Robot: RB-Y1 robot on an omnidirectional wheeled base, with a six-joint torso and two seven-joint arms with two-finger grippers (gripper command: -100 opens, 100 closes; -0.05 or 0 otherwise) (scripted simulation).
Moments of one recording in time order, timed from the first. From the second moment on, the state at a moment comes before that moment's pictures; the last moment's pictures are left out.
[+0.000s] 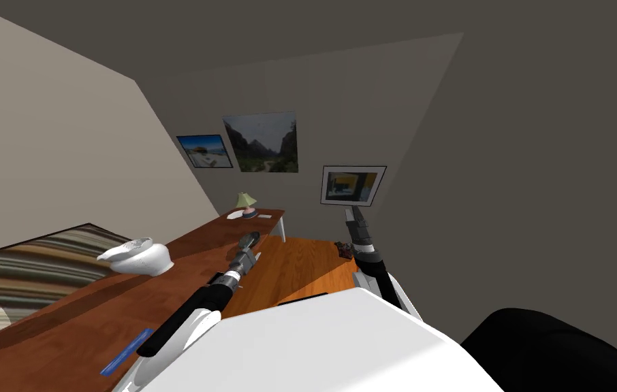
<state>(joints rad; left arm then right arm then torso) 0.56 0.28 -0.01 -2.18 0.59 0.31 -0.03 0.54 -0.04 0.04 -2.32 0.11 -0.55 0.08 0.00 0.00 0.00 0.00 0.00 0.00</state>
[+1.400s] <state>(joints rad) 0.64 0.38 0.05 -2.04 0.72 0.66 -0.07 0.54 -0.04 0.04 -2.32 0.11 -0.55 0.08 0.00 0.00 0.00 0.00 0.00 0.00</state>
